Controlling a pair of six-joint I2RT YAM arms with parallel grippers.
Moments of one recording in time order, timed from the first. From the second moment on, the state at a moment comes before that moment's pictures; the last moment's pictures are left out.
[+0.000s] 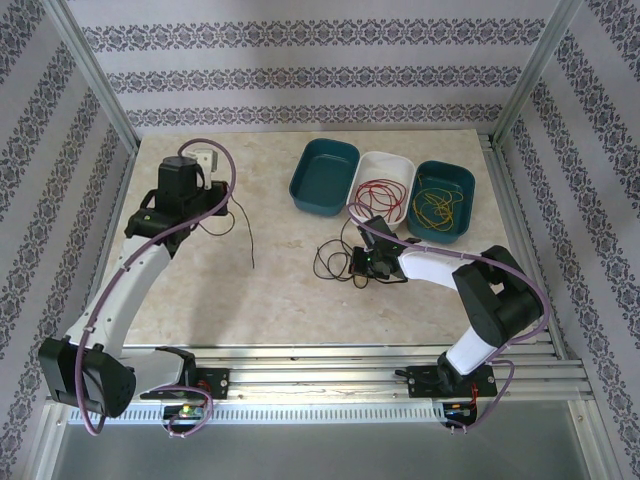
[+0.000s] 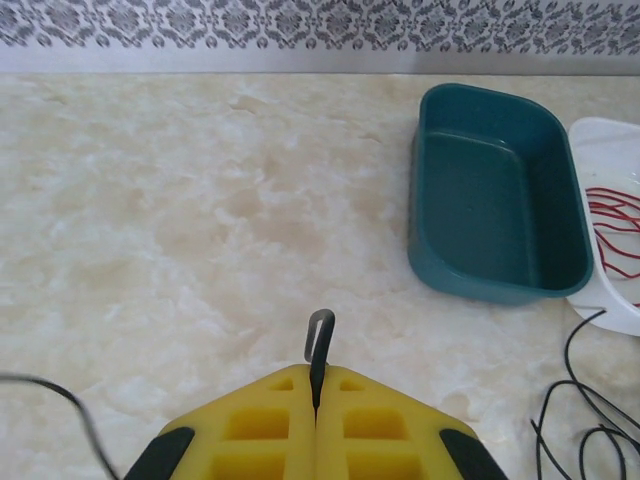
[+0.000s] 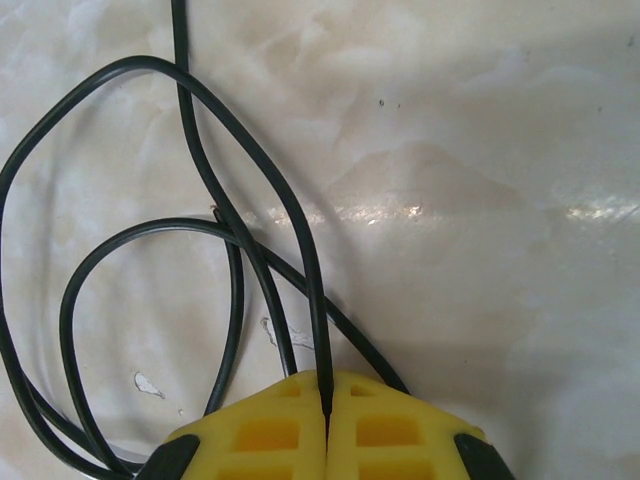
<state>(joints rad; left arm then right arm) -0.17 1.21 1.16 -0.54 0.00 -0.14 0.53 1.62 0.77 -0.23 -0.12 0.70</state>
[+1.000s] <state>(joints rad) -0.35 1.81 1.87 -0.34 0.32 -0.26 0.52 1.33 0.72 -0.23 -0.11 0.67</state>
